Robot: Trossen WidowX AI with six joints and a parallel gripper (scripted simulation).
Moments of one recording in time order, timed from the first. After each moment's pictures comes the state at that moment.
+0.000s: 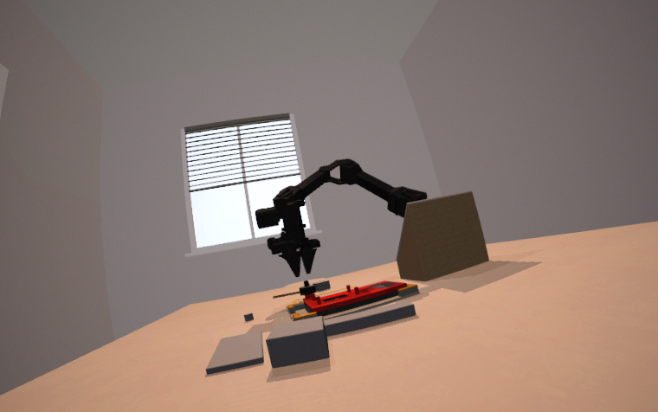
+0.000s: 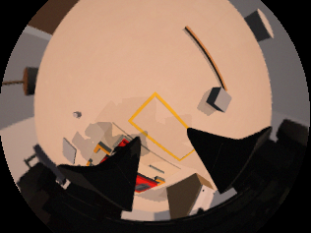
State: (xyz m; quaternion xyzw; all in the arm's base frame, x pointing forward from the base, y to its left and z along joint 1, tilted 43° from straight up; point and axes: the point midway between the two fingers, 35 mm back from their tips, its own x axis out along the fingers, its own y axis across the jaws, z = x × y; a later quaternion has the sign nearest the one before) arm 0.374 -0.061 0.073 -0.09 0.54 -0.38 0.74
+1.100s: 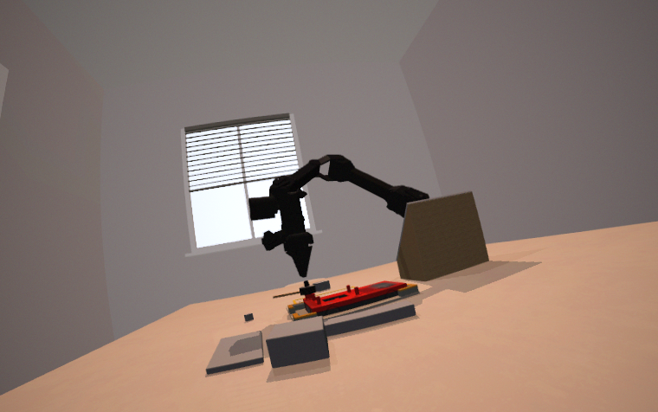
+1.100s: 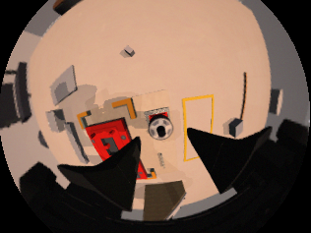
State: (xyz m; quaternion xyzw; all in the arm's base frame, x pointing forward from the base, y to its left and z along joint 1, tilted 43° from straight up) arm 0.369 0.021 0.000 -0.31 0.63 -0.20 0.69
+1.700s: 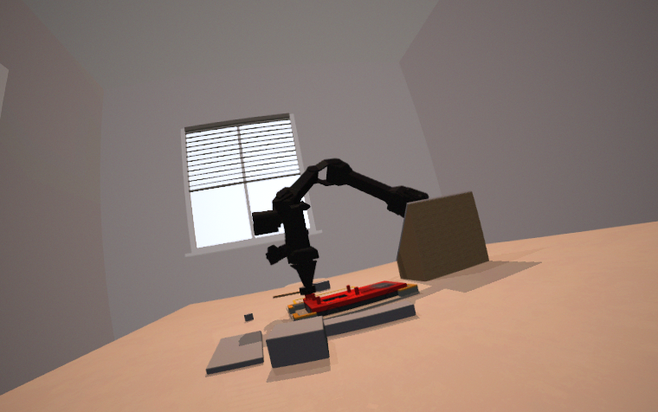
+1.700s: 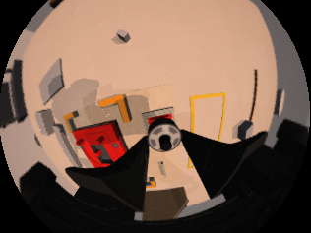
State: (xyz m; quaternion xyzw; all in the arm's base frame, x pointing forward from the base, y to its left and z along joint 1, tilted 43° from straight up) arm 0.369 -0.003 -0.026 -0.32 0.63 -0.20 0.68
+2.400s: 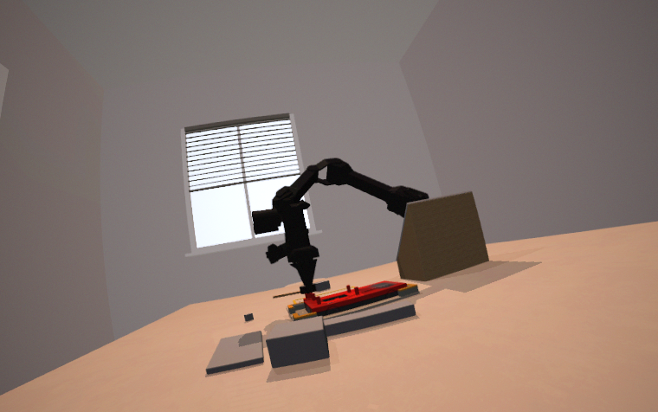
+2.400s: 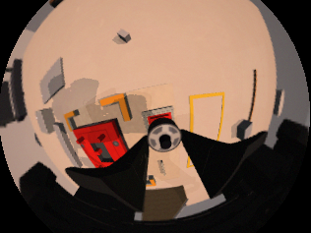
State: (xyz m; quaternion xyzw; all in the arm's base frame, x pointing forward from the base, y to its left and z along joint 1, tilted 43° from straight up) arm 0.368 -0.001 -0.023 -0.32 0.63 -0.20 0.68
